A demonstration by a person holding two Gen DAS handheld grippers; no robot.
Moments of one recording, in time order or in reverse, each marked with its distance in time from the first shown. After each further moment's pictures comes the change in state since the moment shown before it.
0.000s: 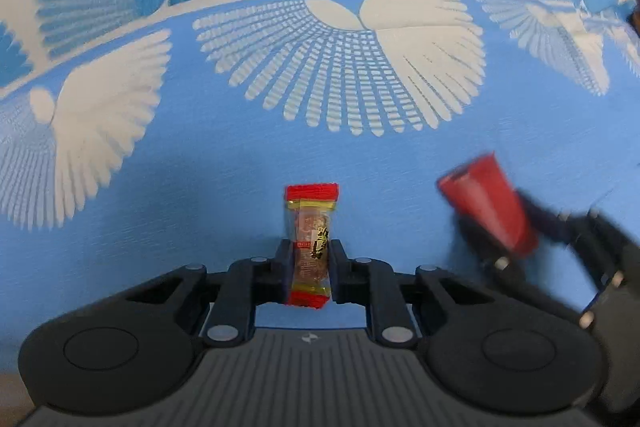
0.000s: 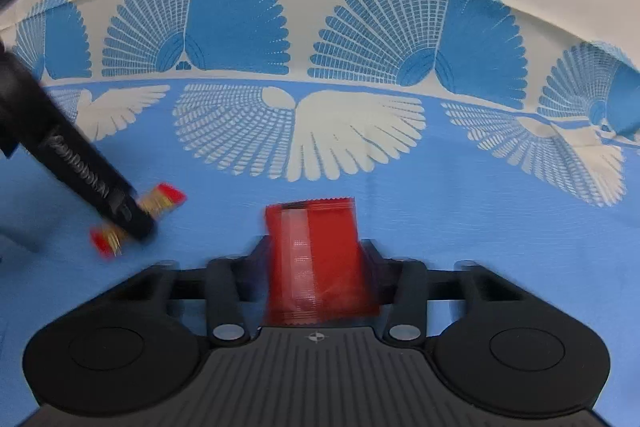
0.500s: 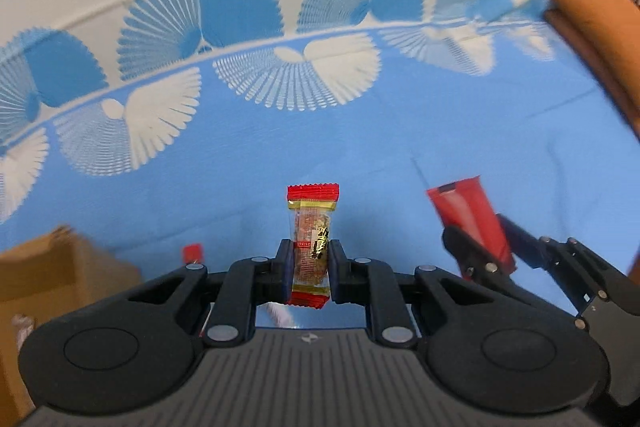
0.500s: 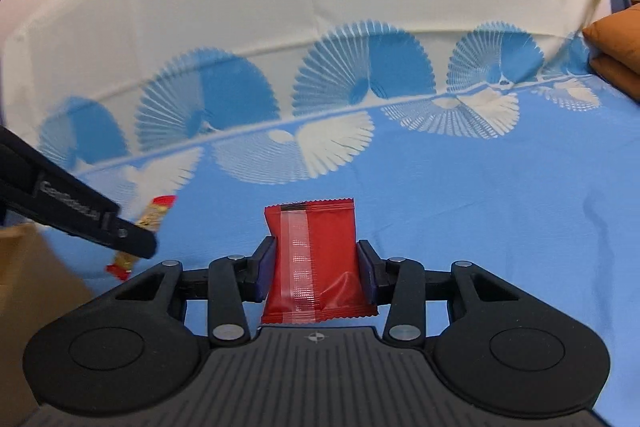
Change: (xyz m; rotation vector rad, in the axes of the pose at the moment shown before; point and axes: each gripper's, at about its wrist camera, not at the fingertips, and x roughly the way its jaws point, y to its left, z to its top) left arm -0.189 -0.018 -0.120 0.110 -0.177 -0.045; right arm -0.207 0.032 -0.029 0.293 -0.106 -0.047
